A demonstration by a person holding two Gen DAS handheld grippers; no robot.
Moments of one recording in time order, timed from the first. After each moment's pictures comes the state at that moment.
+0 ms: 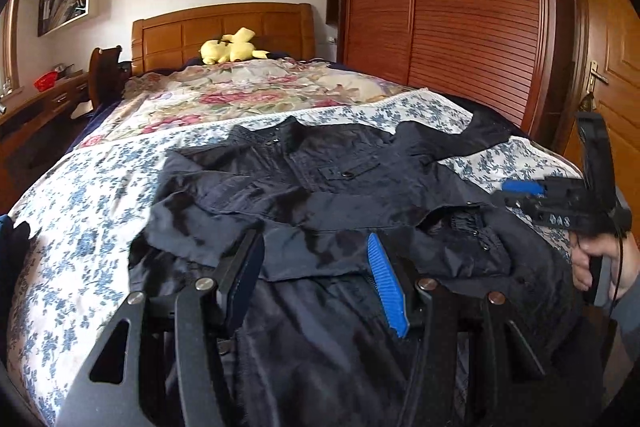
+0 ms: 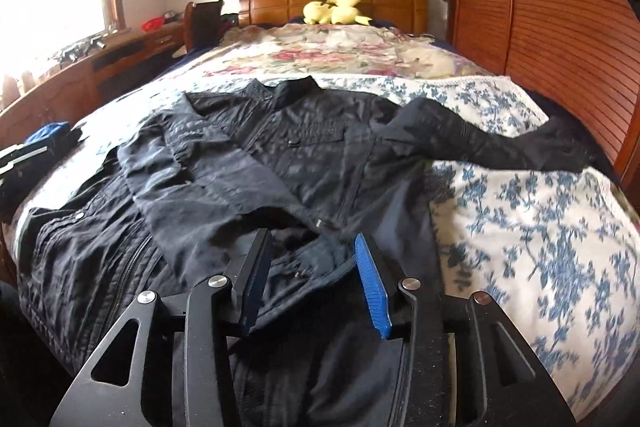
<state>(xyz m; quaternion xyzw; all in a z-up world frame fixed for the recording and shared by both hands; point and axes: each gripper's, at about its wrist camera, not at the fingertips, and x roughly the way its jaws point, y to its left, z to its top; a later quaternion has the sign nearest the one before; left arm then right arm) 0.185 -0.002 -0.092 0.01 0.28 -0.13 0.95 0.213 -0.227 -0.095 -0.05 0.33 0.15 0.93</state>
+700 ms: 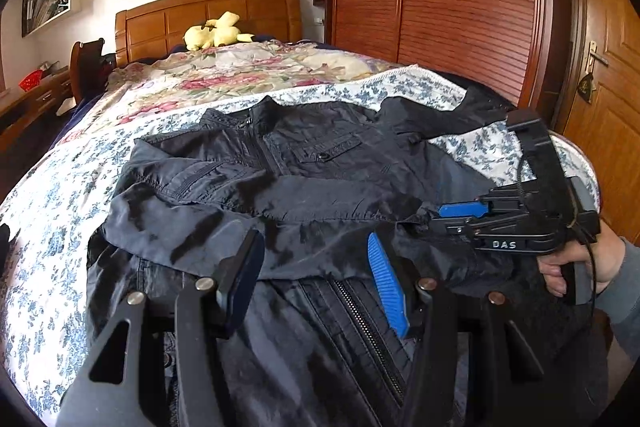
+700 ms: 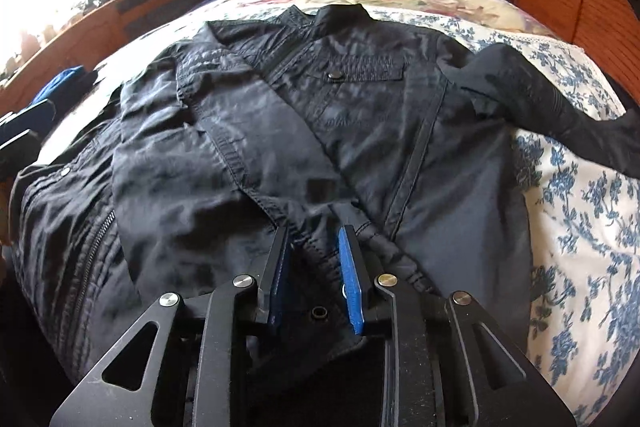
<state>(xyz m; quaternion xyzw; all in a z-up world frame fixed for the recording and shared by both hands) 0.213 -0.045 -0.115 0.02 0.31 -0.14 0.94 0.278 -0.204 -0.158 -0.08 0.43 0.23 0.87</state>
